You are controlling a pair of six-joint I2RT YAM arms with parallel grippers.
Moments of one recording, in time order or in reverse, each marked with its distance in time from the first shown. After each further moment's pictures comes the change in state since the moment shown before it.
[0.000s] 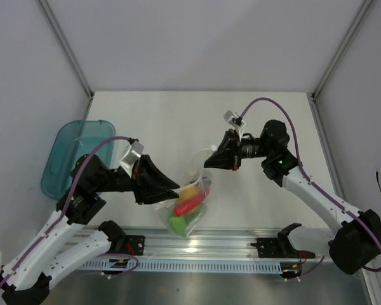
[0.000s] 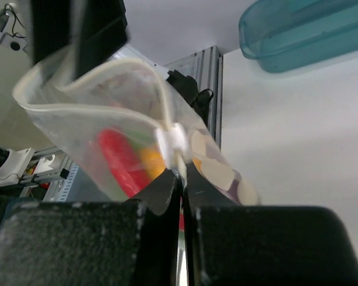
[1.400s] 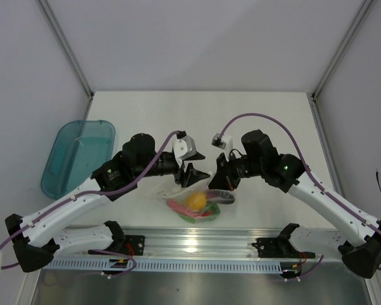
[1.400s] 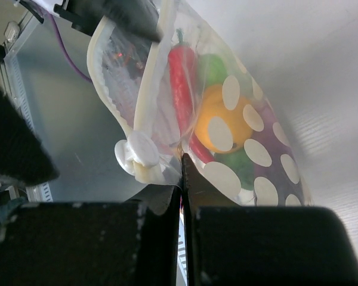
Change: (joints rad) left arm -0.273 0.378 0.210 -0.134 -0.537 0.572; right arm 0.236 -0.075 0.196 -1.009 0.562 -0.338
